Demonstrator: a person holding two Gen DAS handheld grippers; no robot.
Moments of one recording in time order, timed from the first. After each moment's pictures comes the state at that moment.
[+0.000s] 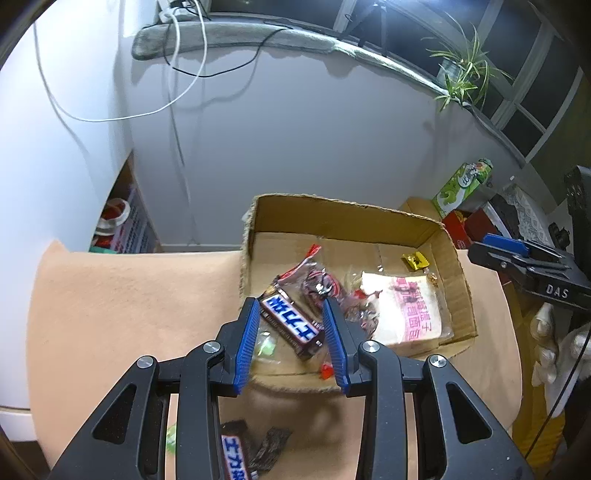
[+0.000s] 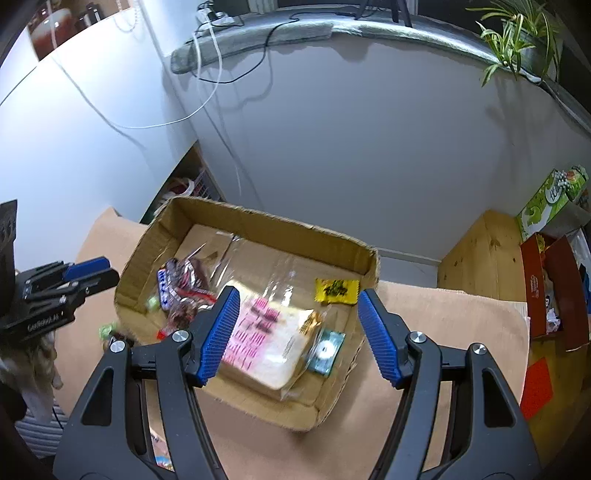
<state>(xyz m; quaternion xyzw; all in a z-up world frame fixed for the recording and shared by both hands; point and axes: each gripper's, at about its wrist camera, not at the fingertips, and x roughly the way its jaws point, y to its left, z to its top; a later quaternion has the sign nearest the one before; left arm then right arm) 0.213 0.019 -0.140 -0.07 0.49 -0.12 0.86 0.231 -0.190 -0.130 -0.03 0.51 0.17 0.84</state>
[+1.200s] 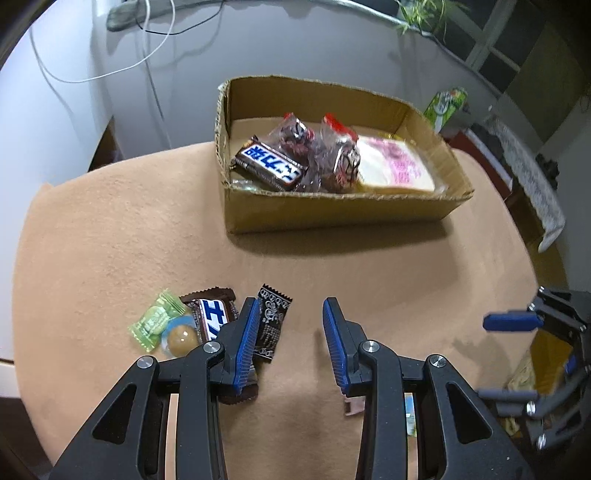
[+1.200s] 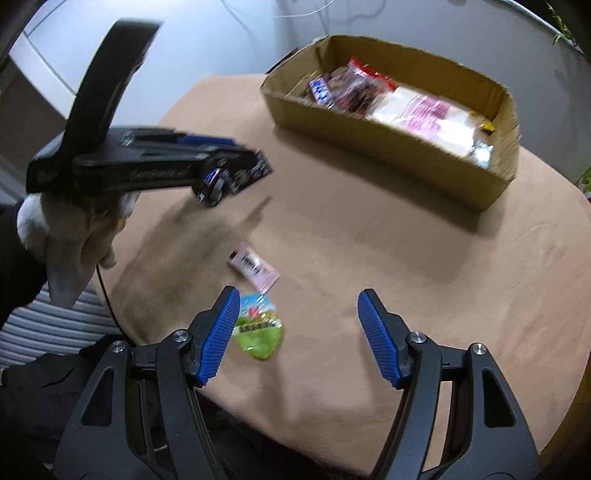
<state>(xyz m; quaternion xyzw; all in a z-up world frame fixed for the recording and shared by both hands) 0.123 0.011 -0.191 0.00 0.54 -0.17 0.83 0.027 -0.123 -0.188 -0.06 0.58 0.29 0.76</state>
